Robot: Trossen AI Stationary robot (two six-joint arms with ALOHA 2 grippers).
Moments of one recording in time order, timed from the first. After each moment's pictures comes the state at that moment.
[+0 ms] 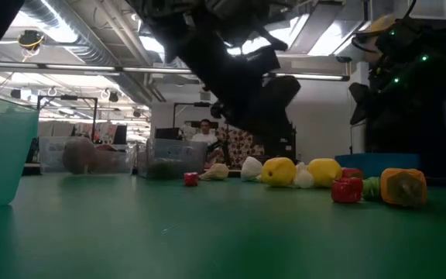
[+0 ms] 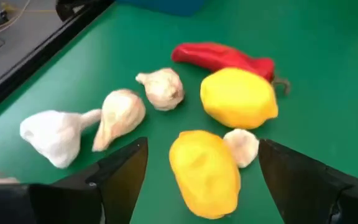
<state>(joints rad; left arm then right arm) -0.05 2.03 1.30 0.03 -0.52 -0.24 -0.86 0.73 0.43 -0.24 0.28 0.33</state>
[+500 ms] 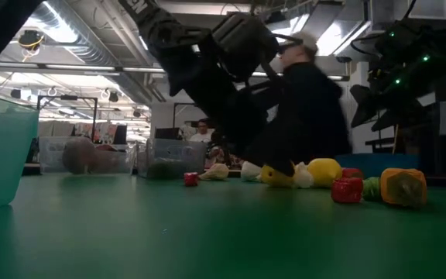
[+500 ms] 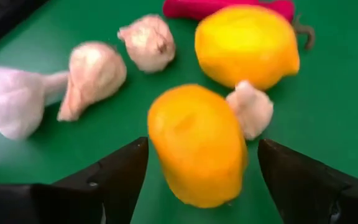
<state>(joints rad) -0.04 2.16 1.30 0.09 -0.54 -0.27 -0.86 0.73 0.43 -0.27 0.26 0.30</state>
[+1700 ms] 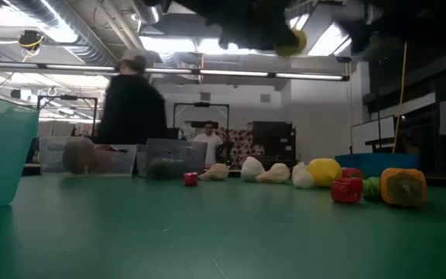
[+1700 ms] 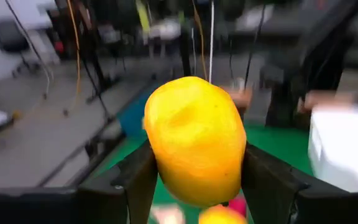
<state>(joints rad) -0.05 1.81 1.29 0.30 -0.54 0.04 -0.78 0.59 0.43 0.51 -0.91 0.34</state>
